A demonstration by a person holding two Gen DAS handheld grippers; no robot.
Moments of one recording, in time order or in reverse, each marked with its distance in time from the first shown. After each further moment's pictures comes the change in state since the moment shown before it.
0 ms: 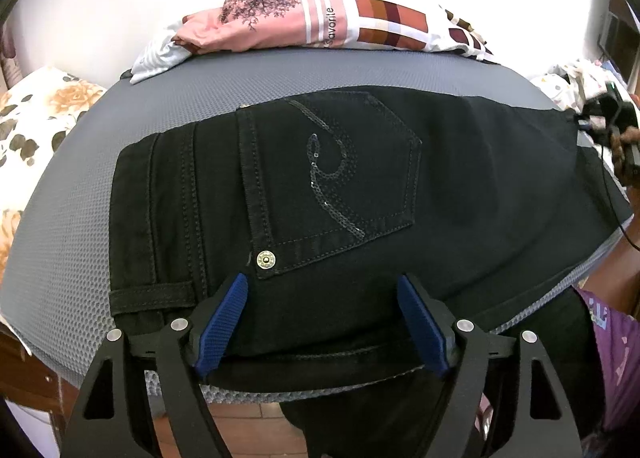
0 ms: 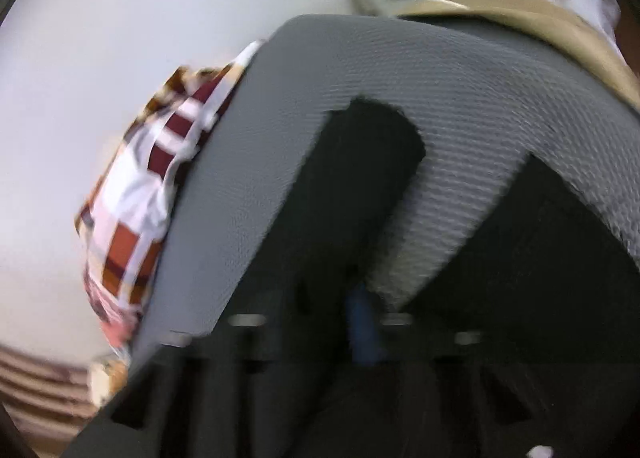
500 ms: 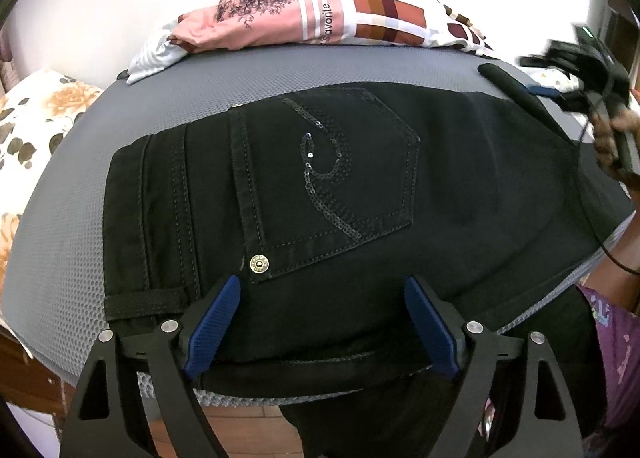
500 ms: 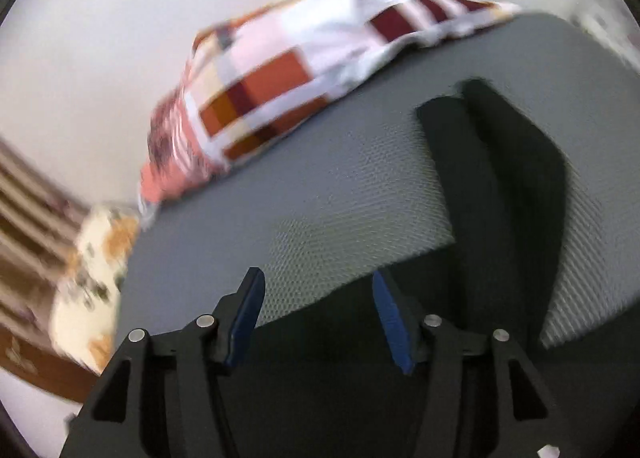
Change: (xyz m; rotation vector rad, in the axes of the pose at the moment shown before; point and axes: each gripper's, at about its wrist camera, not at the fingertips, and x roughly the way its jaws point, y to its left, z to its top) left arm 0.004 -0.004 0.003 0.003 0.011 0.001; right arm 0.040 0.164 -0.119 -0.435 0.122 0.230
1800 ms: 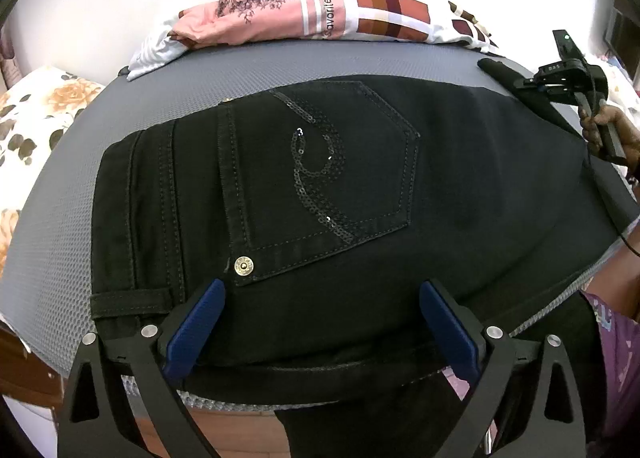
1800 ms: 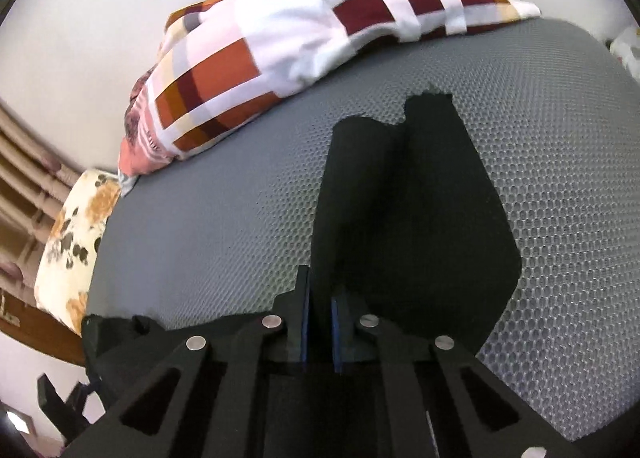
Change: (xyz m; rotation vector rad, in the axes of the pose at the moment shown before) left arm 0.009 -0.008 0.001 -0.012 0.013 0.020; right arm 0.037 -0.060 0.057 -0.174 0.155 -0.027
